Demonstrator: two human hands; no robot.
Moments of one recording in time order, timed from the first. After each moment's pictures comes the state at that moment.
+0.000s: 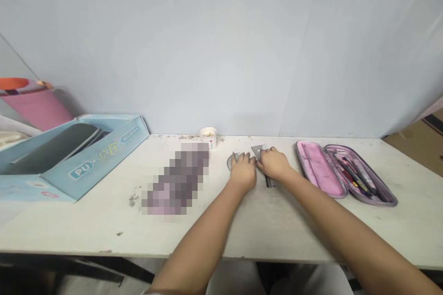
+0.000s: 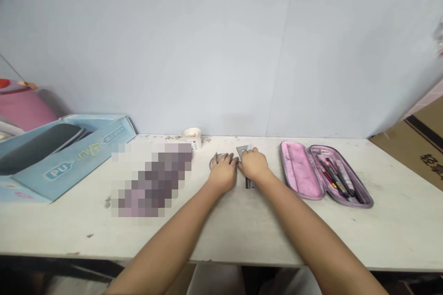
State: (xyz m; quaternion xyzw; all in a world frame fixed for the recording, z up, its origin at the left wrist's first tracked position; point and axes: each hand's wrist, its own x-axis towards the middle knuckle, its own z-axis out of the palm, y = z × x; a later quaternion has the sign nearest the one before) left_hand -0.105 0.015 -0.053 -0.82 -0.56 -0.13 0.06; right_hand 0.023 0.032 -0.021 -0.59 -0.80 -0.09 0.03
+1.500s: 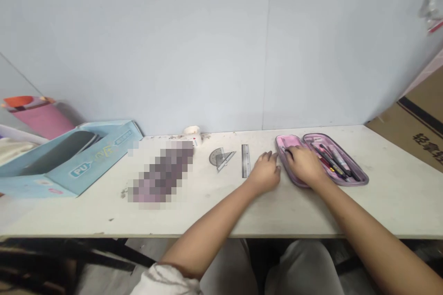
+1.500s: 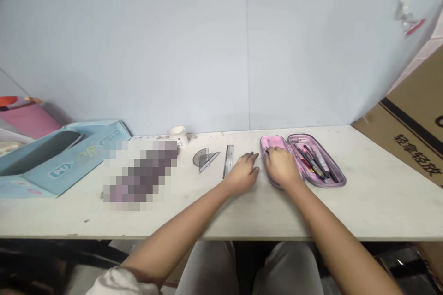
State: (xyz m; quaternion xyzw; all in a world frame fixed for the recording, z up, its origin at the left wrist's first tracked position) left_hand 0.022 -0.023 -0.031 -0.86 -0.46 -0.18 -0.11; right_hand 0.165 -0.023 -0.013 -0.66 -0.74 -0.07 0.14
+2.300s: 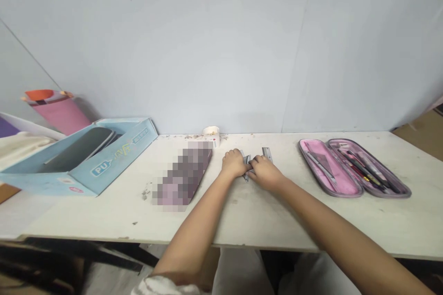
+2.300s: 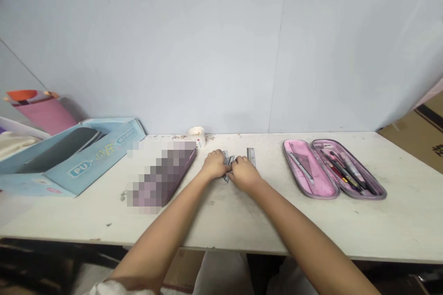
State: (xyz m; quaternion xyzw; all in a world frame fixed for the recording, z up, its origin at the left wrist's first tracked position) left_hand -0.130 0.031 -0.036 -0.72 -0.69 -0.05 -0.02; right_hand 0.002 0.000 -0.037 -0.50 -0.86 0.04 0.09
